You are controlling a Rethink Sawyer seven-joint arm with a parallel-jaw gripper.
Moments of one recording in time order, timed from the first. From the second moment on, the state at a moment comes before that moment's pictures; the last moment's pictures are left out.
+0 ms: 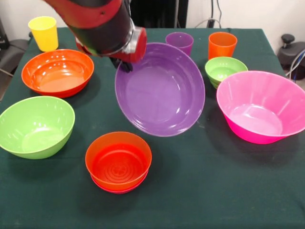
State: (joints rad) arm -0.51 -0.34 0.45 0.84 -0.35 1.62 1.91
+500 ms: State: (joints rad) arm -0.51 -0.36 0.45 0.80 -0.35 1.63 1.91
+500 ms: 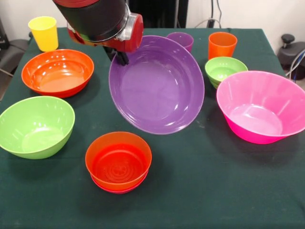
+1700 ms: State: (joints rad) arm -0.51 -0.13 0.50 0.44 -0.47 1.74 1.81
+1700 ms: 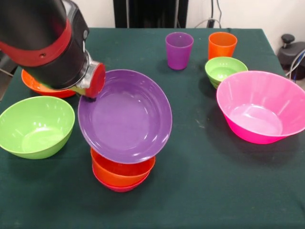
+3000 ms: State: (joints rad) arm -0.51 -0.10 0.51 0.43 -0.46 1.74 1.77
